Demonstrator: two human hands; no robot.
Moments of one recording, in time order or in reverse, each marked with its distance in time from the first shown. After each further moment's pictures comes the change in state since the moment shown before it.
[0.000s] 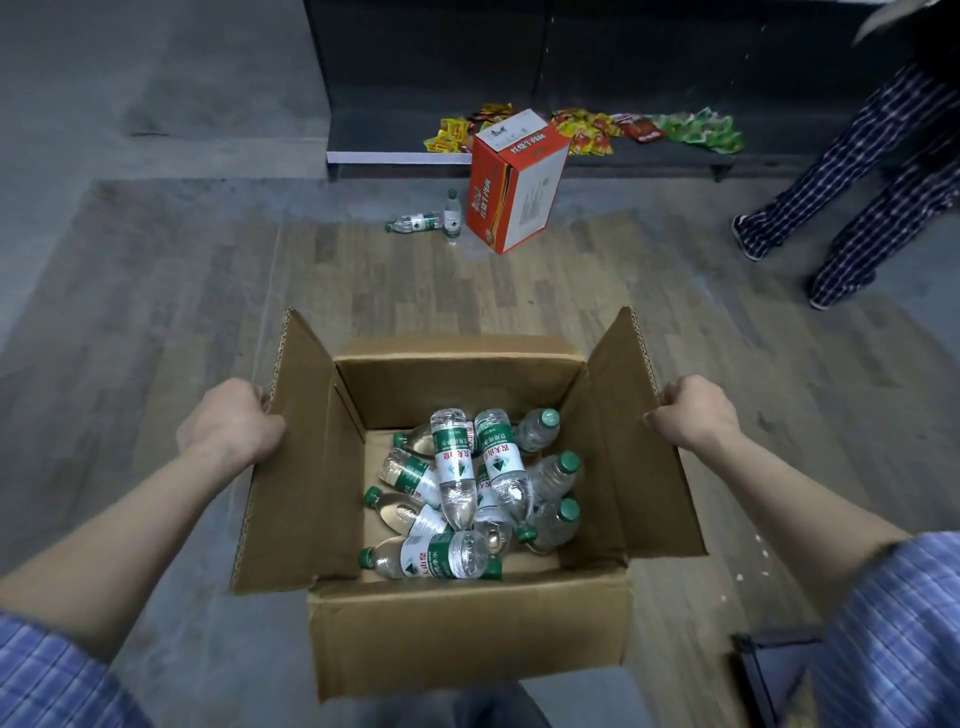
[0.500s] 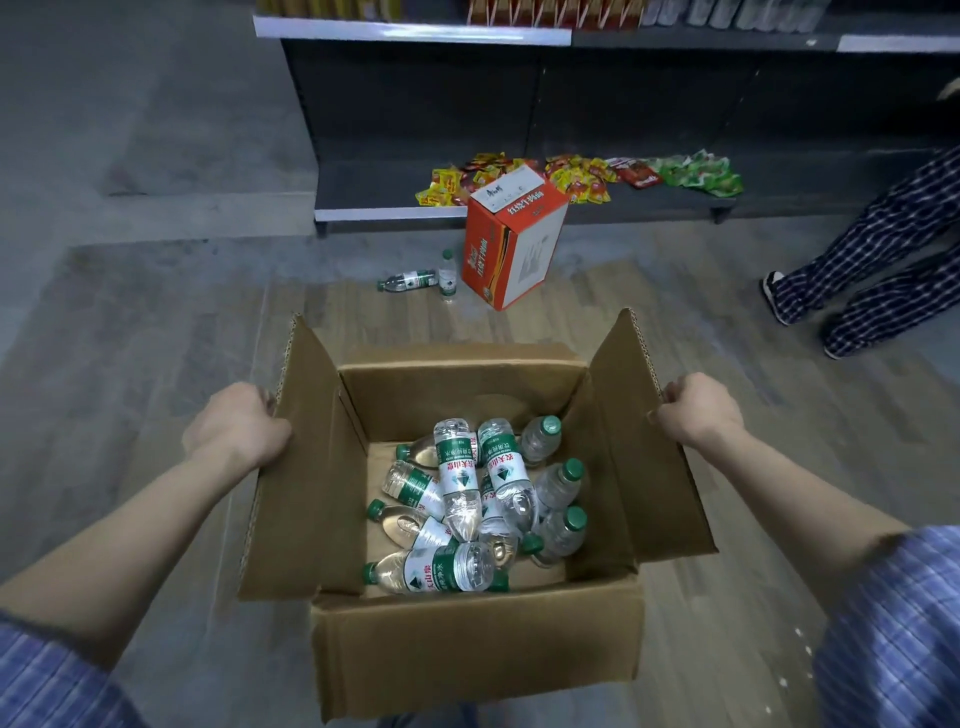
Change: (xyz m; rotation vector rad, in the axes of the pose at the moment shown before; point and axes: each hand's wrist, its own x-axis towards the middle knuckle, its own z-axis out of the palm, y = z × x) left_hand 0.173 0.105 -0.070 -0.036 0.022 0.043; right_hand 0.164 -0.116 -0.051 0.009 0.041 -0.027
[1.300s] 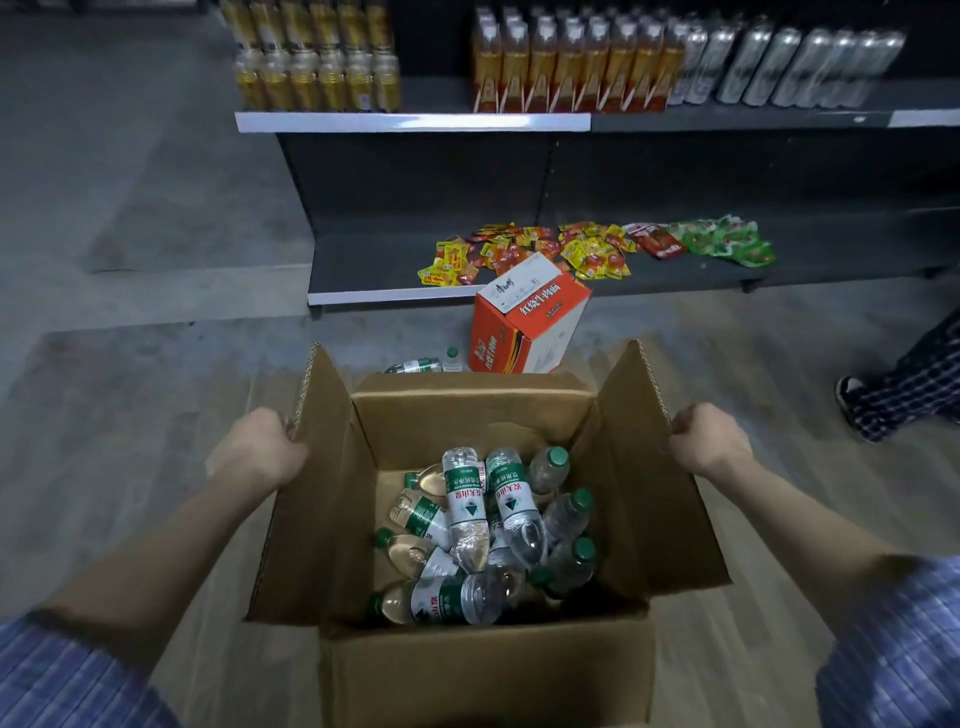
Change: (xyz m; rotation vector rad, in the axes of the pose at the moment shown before) left_hand 0.262 0.173 -0.071 -0.108 -0.057 0.037; right_hand 0.278 -0.138 -0.073 0.014 -0.024 0.005
